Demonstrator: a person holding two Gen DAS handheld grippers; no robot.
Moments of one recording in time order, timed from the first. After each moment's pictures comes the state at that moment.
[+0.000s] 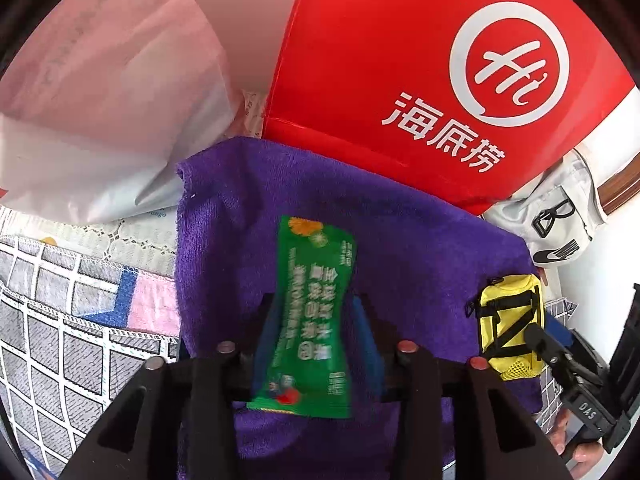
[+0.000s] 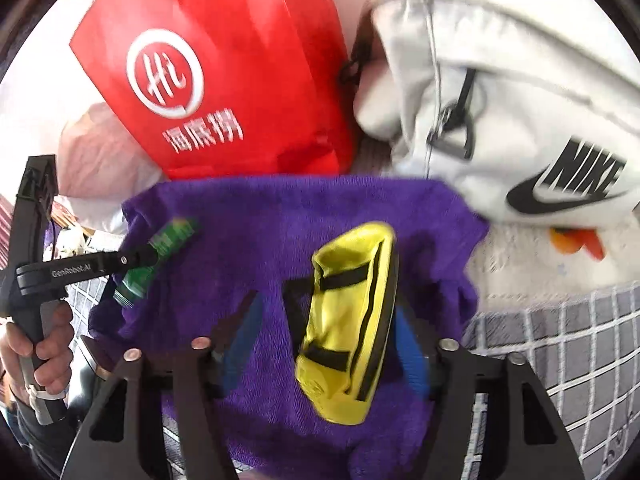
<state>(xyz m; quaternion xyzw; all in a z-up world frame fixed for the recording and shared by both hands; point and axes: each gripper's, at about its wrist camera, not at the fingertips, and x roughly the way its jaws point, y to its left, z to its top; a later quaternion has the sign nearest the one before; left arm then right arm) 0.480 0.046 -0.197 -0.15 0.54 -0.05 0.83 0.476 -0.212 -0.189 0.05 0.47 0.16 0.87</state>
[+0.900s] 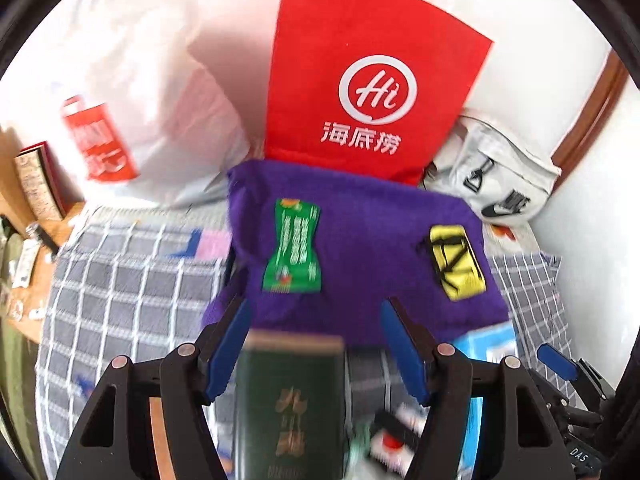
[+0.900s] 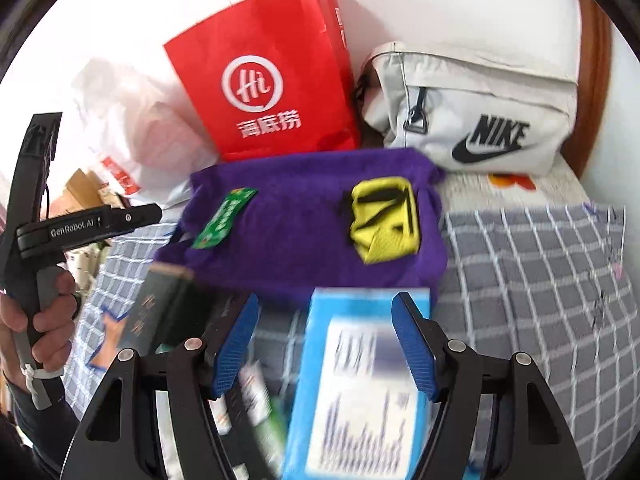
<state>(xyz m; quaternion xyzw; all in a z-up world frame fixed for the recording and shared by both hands) 0.338 0.047 -0.110 -0.08 0.48 -0.05 0.87 0.298 -0.212 -0.139 0.08 0.45 0.15 0.88</state>
